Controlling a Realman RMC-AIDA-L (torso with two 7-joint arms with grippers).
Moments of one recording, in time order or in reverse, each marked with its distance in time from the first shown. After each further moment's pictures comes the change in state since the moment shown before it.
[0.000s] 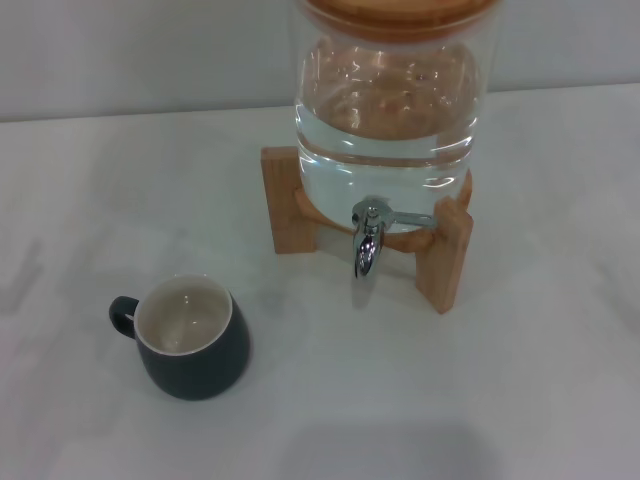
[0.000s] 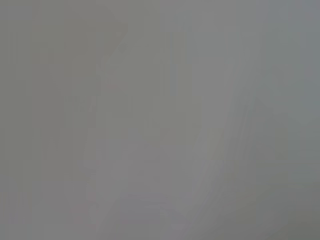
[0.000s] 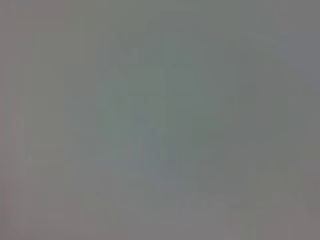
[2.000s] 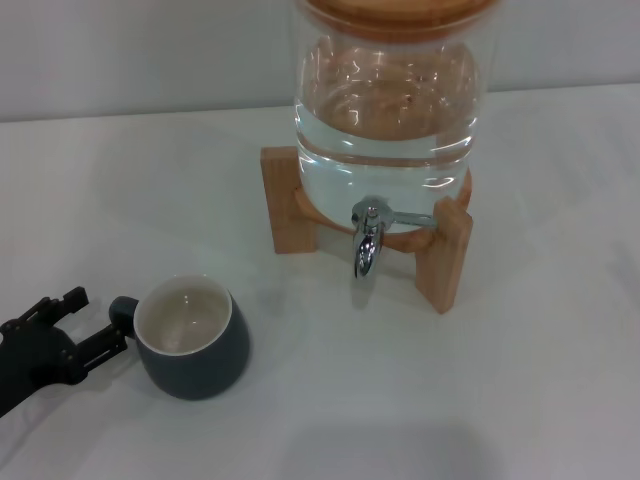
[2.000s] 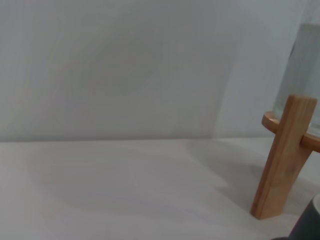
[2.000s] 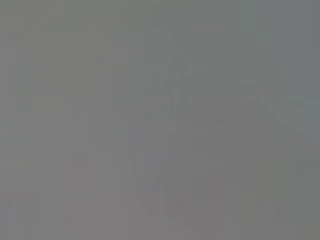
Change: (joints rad) left arm -0.033 -0.007 -0.003 0.049 0.662 0.143 -0.216; right arm 0.030 -0.001 0.072 -0.108 0.056 -0.026 0.023
